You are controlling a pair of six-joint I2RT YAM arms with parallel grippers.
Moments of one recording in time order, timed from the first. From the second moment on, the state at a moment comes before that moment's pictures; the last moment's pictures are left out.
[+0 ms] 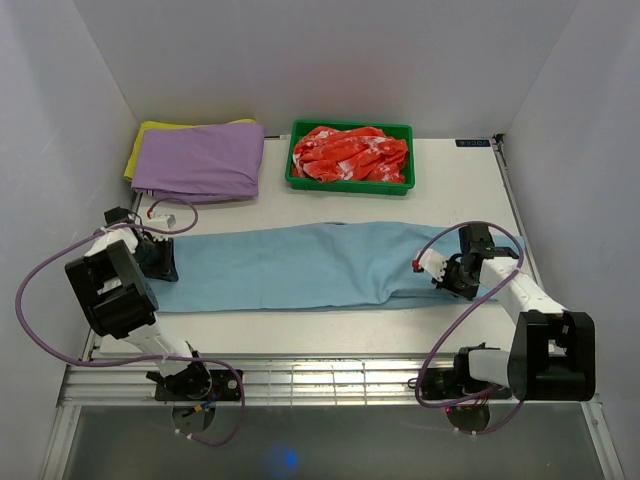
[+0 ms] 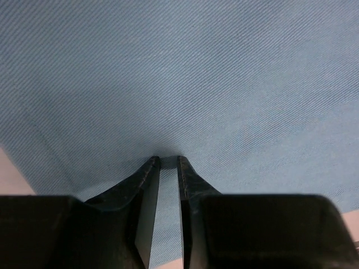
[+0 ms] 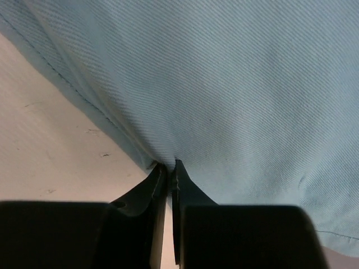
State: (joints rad) left arm 0.50 1.70 1.03 -0.70 0.31 0.53; right arm 0.03 1.24 0.65 -0.72 -0.13 -1.19
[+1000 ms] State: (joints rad) left arm 0.61 1.84 1.19 -0.75 0.25 0.61; right arm -0.51 1.52 1.11 -0.85 -0.29 -0.95
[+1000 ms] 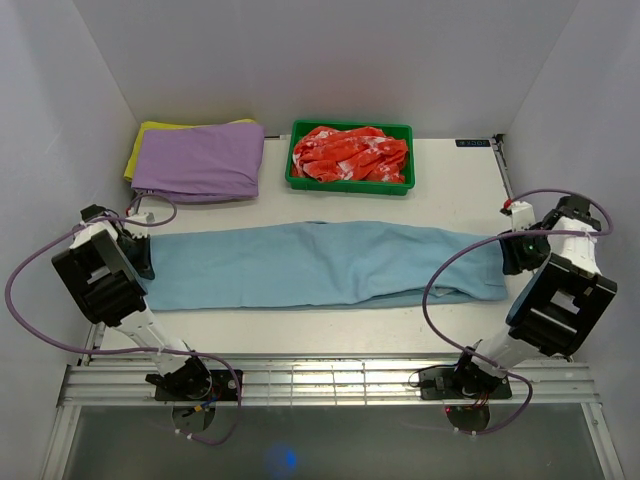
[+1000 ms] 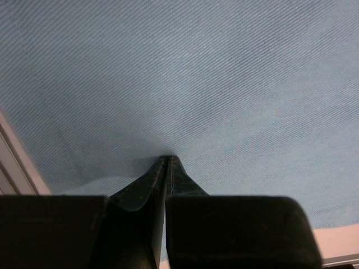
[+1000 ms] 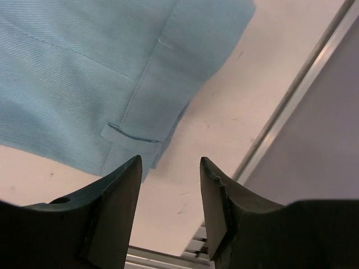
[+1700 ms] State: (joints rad) left arm 0.61 1.84 1.19 -0.75 0.24 0.61; right arm -0.59 1.83 1.26 -0.82 -0.55 -0.69
